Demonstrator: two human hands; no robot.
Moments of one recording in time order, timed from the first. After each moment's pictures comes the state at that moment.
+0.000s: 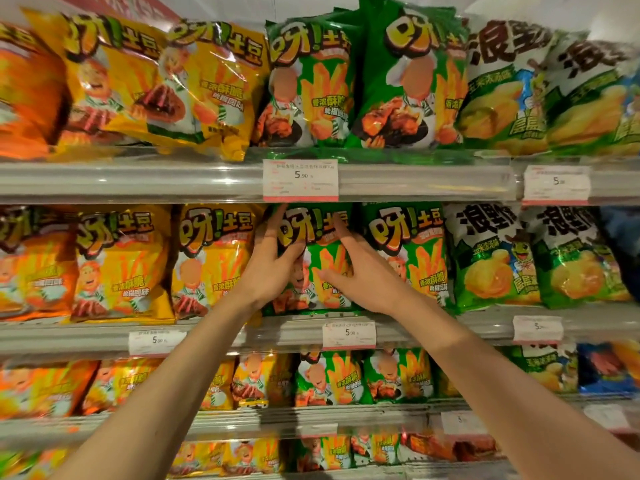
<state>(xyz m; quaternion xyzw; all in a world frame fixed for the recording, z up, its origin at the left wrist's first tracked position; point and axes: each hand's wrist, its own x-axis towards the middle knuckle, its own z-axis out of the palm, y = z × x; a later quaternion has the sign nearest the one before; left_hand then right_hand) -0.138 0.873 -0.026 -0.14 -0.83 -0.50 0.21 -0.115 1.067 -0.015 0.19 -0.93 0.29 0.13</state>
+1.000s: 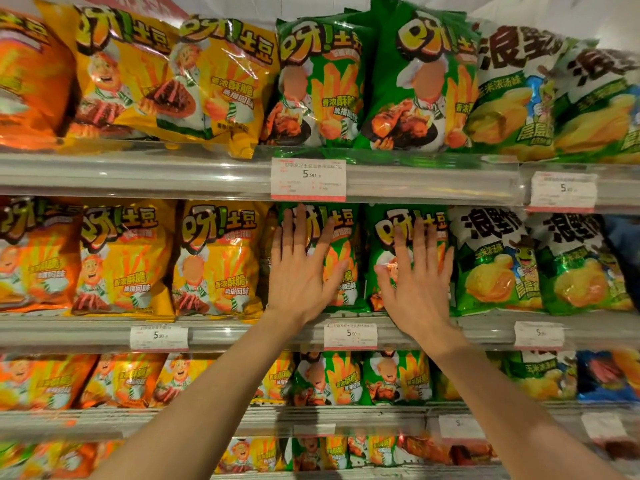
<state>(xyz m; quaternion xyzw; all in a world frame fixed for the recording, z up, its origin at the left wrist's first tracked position) -0.139 0.916 -0.059 -0.12 -0.91 -0.09 0.38 -0.121 1.124 -0.066 0.02 -0.93 0.02 0.36</state>
